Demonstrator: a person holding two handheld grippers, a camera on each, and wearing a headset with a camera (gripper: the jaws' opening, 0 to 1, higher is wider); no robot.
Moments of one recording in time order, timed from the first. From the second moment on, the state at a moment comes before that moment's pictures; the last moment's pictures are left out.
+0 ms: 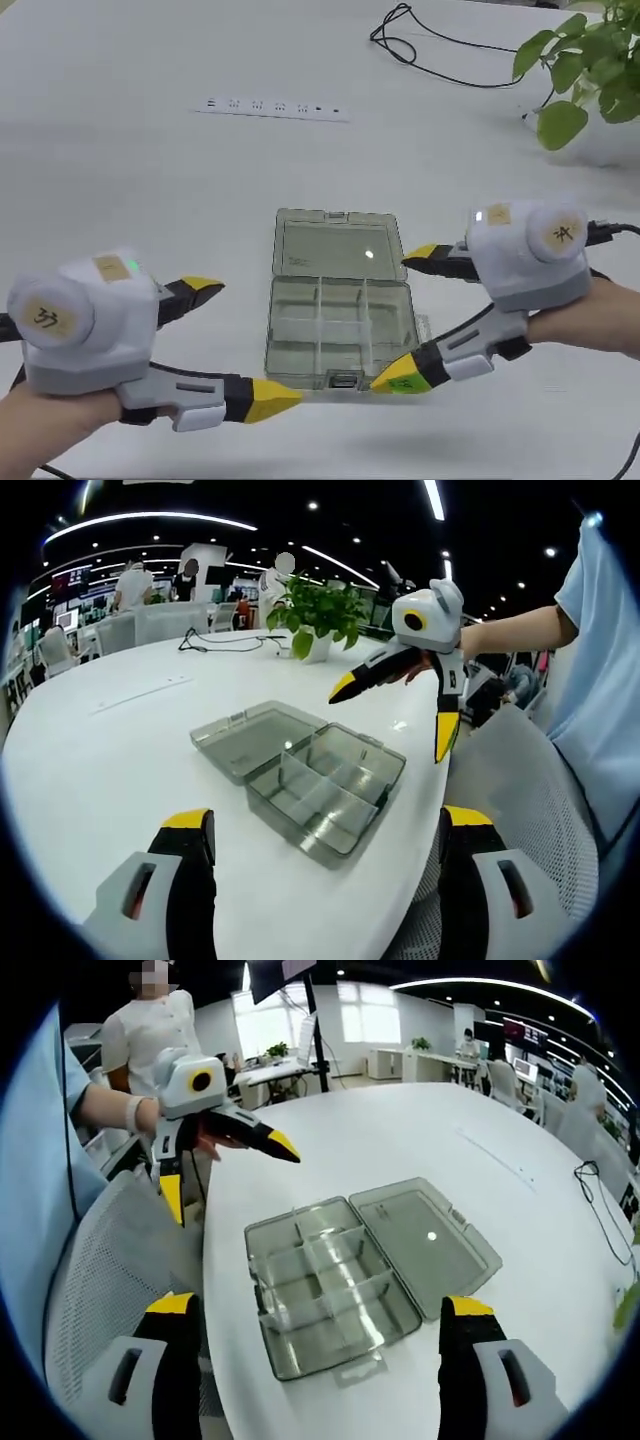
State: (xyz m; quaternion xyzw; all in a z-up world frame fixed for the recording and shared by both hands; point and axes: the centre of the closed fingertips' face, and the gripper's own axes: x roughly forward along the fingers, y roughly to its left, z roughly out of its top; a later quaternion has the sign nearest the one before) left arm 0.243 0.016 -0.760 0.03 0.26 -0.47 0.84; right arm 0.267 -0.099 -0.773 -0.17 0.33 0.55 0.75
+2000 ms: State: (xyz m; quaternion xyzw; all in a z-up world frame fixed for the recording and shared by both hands) left arm 0.239 0.021 -0.769 0.03 0.28 -0.46 0.85; right arm 0.243 -0.302 -0.851 -0.47 0.45 0.55 0.52
